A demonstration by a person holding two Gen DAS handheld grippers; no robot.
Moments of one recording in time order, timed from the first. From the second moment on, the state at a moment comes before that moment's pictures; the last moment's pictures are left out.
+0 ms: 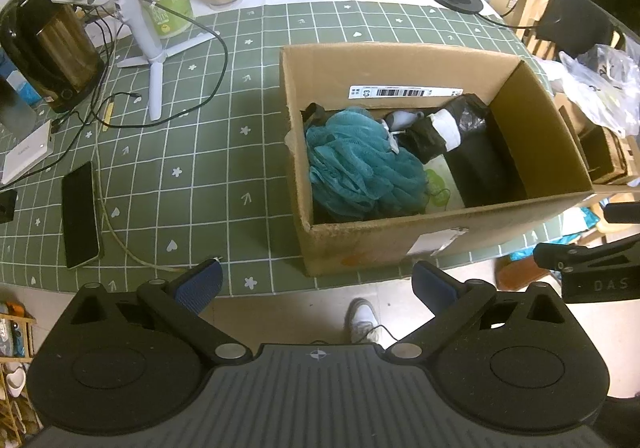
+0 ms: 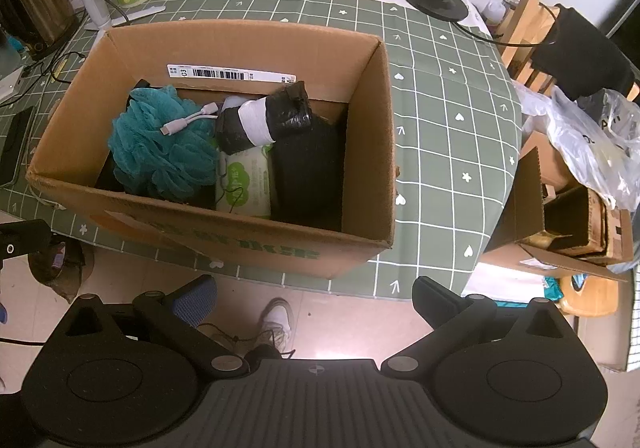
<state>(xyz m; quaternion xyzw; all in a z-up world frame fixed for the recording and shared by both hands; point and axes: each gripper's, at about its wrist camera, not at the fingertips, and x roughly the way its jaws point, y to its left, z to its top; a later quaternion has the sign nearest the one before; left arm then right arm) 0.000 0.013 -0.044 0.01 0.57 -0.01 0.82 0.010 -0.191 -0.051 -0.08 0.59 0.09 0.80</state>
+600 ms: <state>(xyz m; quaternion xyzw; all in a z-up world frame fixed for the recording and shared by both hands) -0.001 0.015 -0.043 0.01 0.57 0.00 0.82 0.010 -0.186 -0.050 -0.09 0.59 0.09 0.80</state>
